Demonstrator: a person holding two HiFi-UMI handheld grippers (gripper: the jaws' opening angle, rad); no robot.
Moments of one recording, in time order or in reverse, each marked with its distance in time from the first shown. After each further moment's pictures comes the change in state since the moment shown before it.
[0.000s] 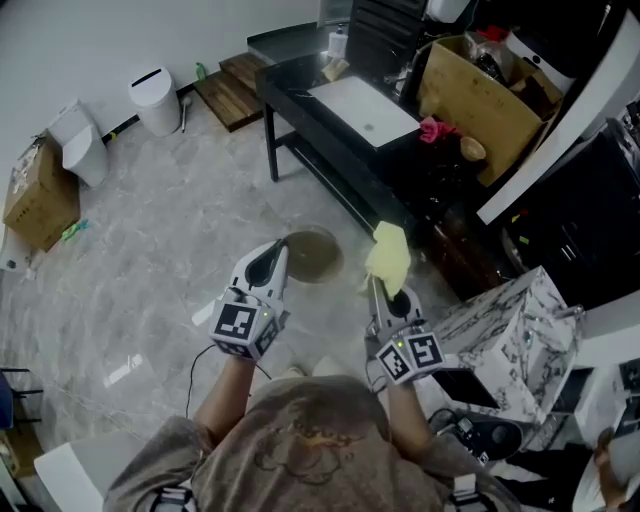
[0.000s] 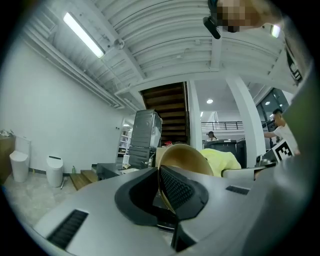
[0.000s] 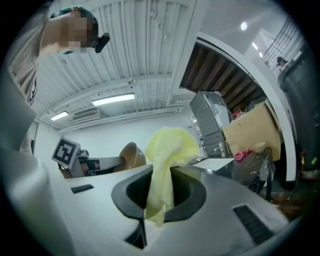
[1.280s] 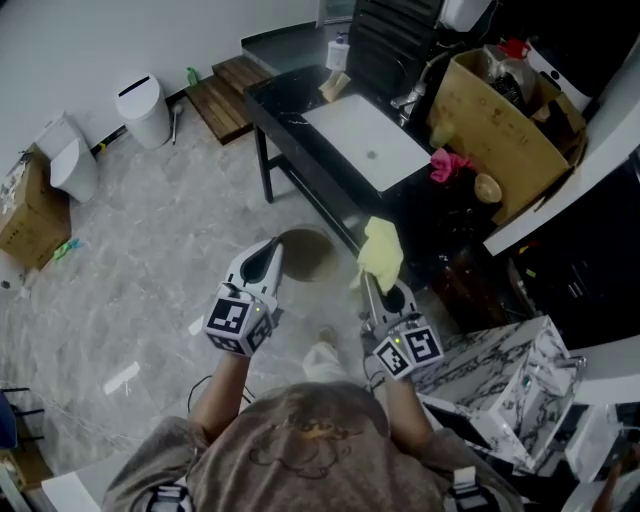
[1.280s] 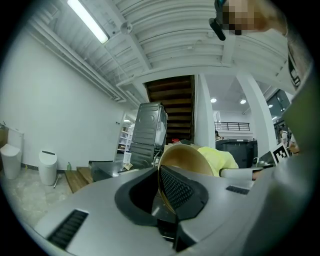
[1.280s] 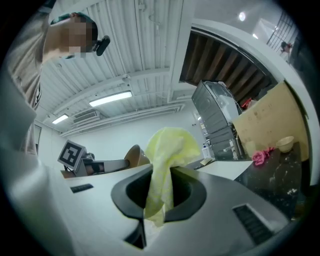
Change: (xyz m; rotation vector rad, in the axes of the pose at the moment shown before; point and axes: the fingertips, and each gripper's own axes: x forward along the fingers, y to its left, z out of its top) left arm 0.192 0.108 -0.006 -0.010 0.031 -0.014; right arm 0.193 -0.104 0.008 0.026 0.003 0.073
